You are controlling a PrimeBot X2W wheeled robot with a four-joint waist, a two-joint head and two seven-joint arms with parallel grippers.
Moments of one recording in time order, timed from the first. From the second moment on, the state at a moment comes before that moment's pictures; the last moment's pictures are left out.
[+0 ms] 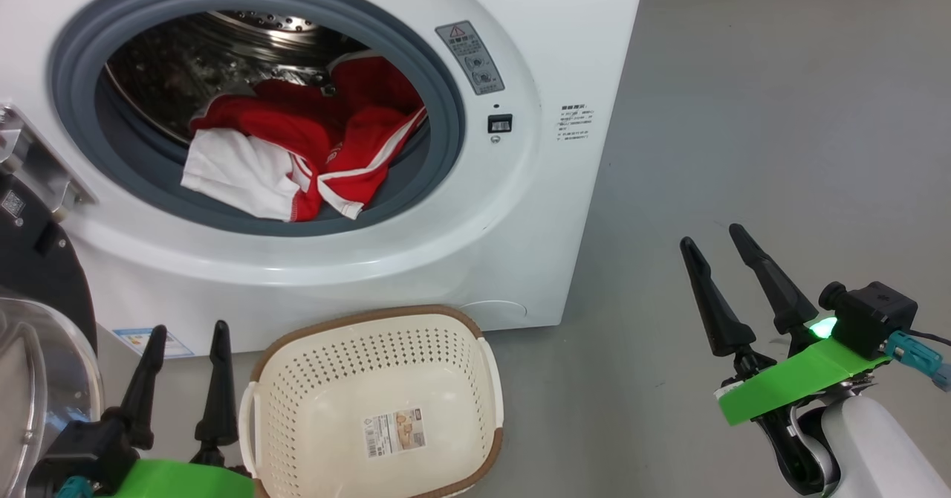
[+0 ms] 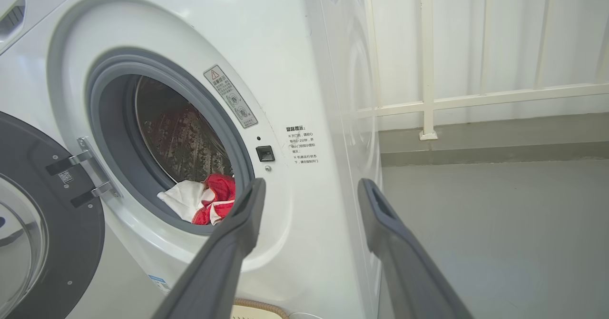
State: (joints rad) left arm -0.07 0.15 -0.09 0.12 -0.36 -0.03 -0.25; right arm -0.27 -0.26 0.22 0.19 0.53 0.13 -0.25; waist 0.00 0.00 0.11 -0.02
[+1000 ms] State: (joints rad) left arm -0.07 0.15 -0.10 0.12 -0.35 -0.03 -0.25; right arm -0.27 -0.26 0.22 0.19 0.50 0.13 -0.25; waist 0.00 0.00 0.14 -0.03
